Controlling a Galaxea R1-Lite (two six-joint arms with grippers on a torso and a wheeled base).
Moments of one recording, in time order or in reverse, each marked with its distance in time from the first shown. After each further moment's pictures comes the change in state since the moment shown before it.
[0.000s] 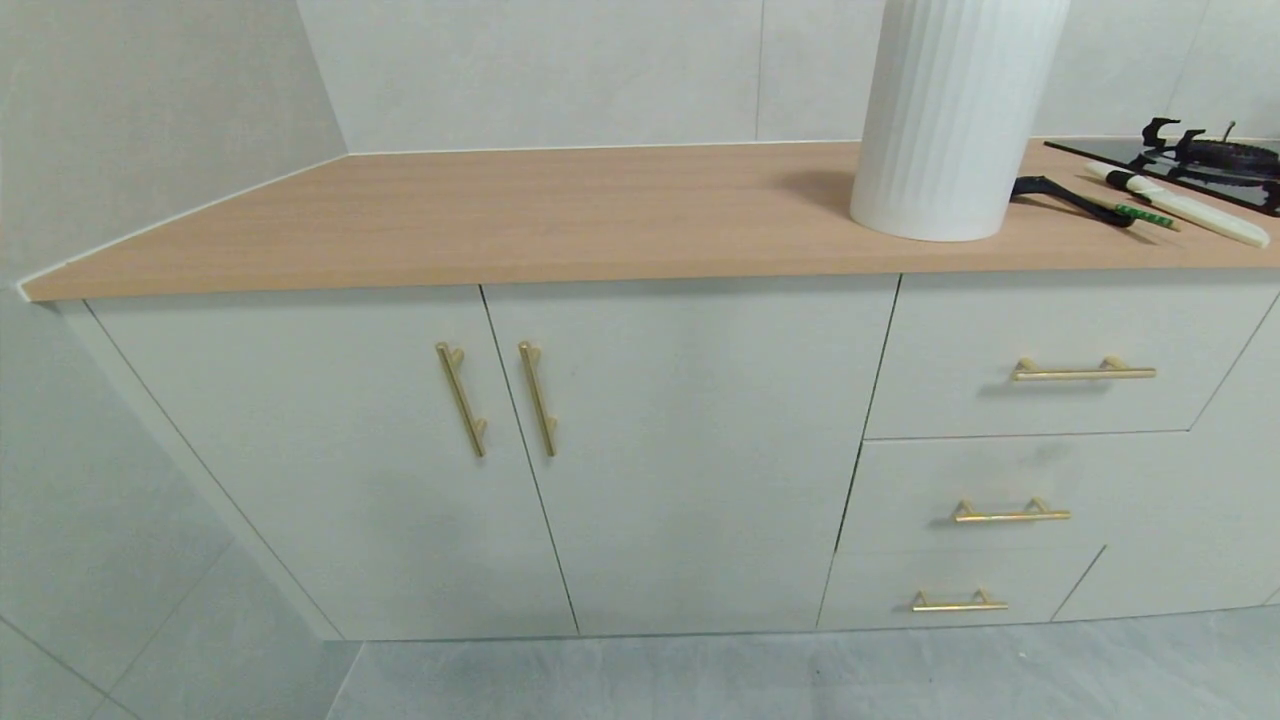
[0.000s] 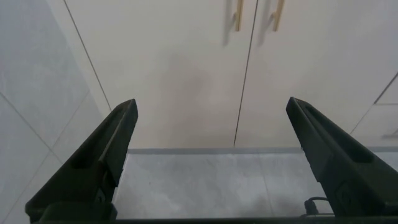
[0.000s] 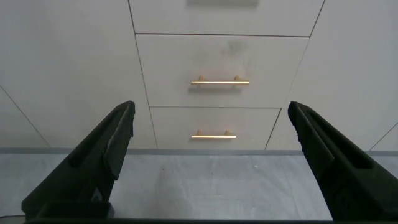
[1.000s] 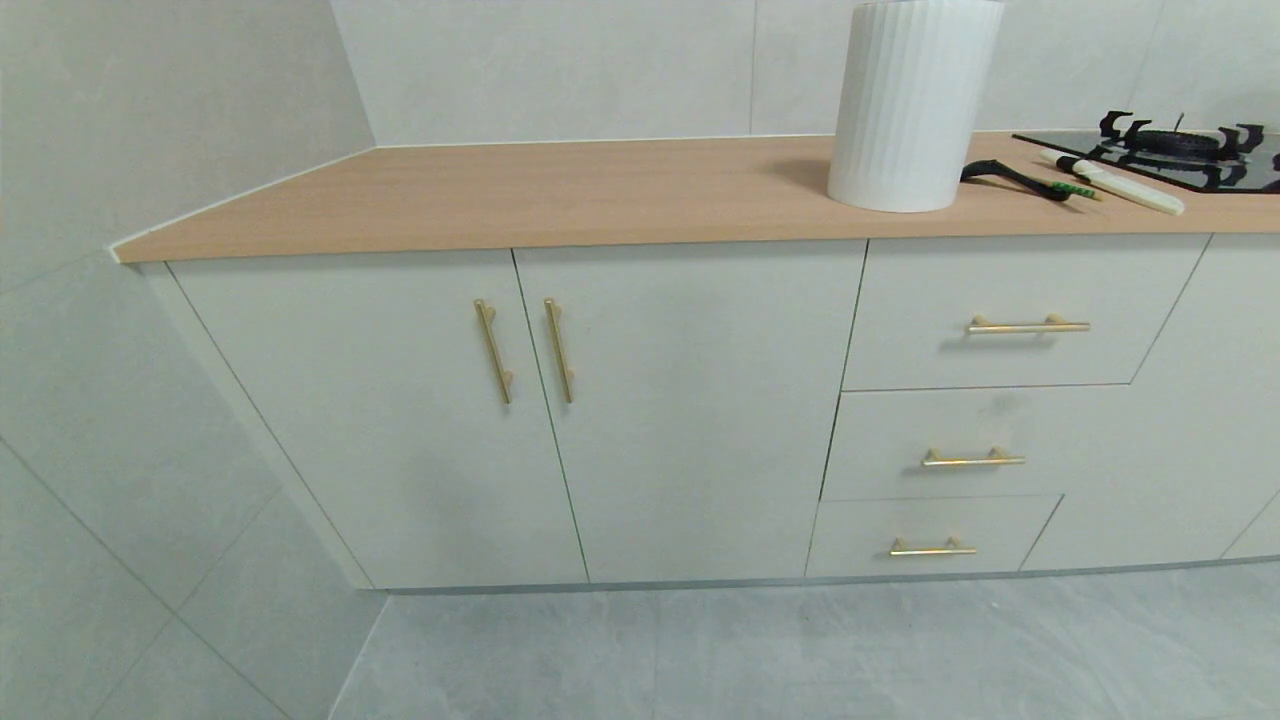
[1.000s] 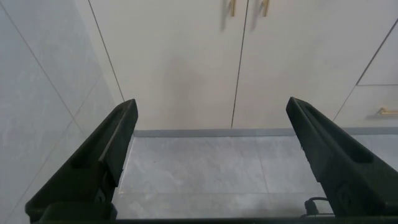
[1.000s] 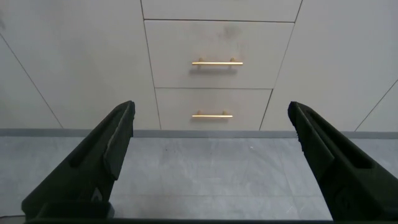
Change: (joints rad) left arm 0.000 0.000 0.000 0.000 0.000 0.001; right arm 0.000 0.000 0.000 -0.001 0.000 0.000
